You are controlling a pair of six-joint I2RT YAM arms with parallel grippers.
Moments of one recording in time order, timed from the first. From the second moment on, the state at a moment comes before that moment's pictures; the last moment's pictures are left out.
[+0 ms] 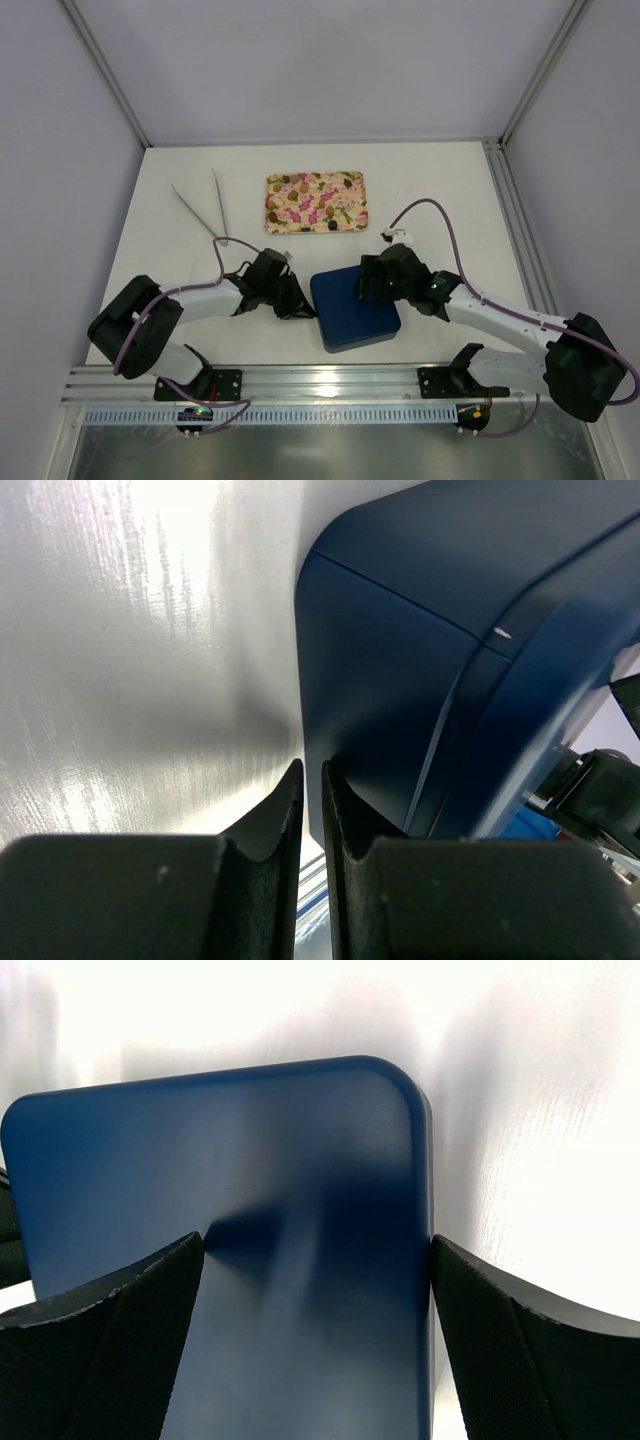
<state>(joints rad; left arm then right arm) -0.69 1.45 0.53 0.01 0.37 -1.05 0.76 1.13 0.59 -0.28 0.15 0.65</state>
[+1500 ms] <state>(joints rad) -0.60 1.20 0.58 -0.32 0.30 -0.94 0.81 1.18 0.62 -0.29 0.15 0.70</state>
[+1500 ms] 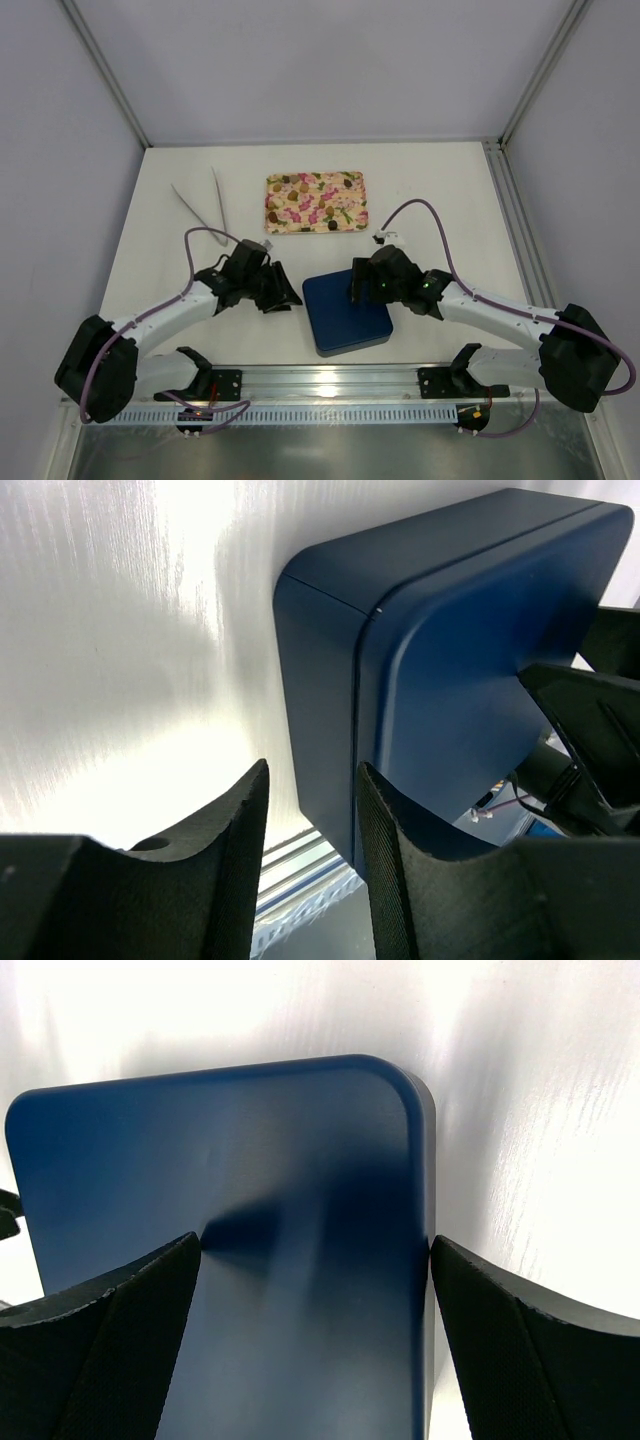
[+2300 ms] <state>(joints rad) -0.71 1.24 0.54 -0.14 0.33 -1.01 0.80 1.18 0.61 -0.28 0.14 0.72</state>
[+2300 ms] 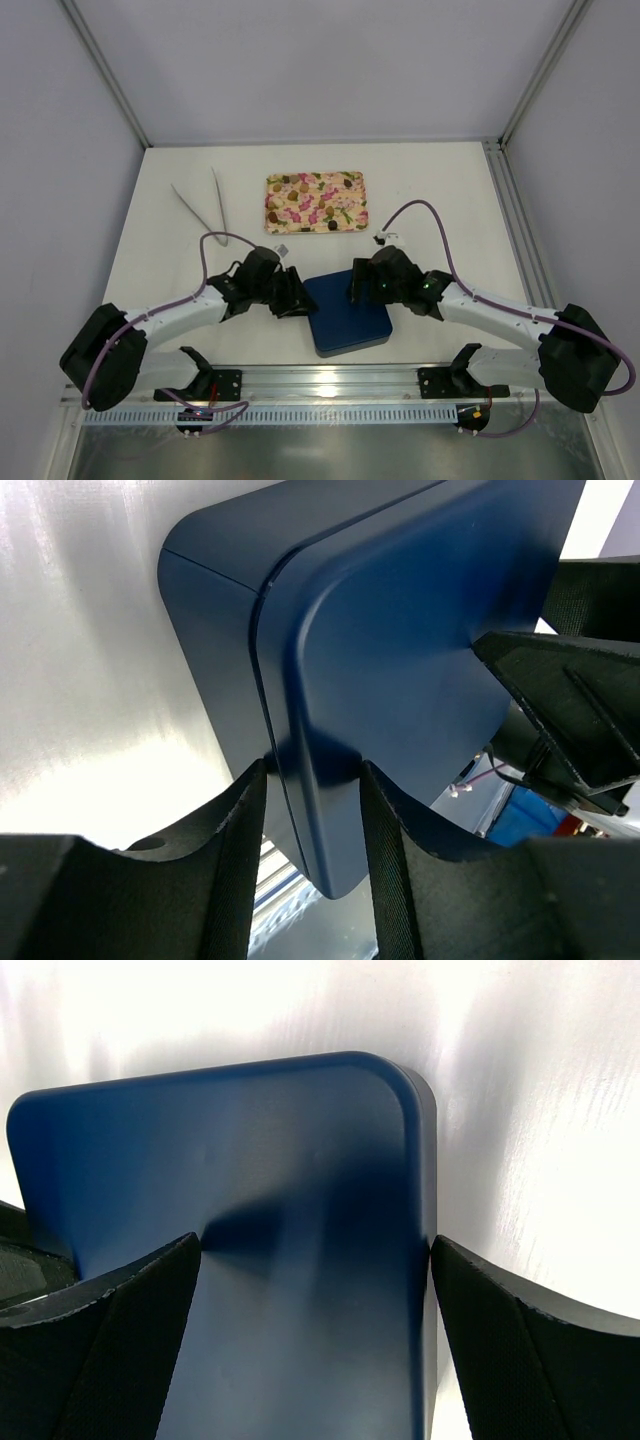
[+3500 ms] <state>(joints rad) -0.54 1.51 0.70 -0.16 0.57 -0.93 0.75 1.15 0.44 0.01 0.17 0.81</state>
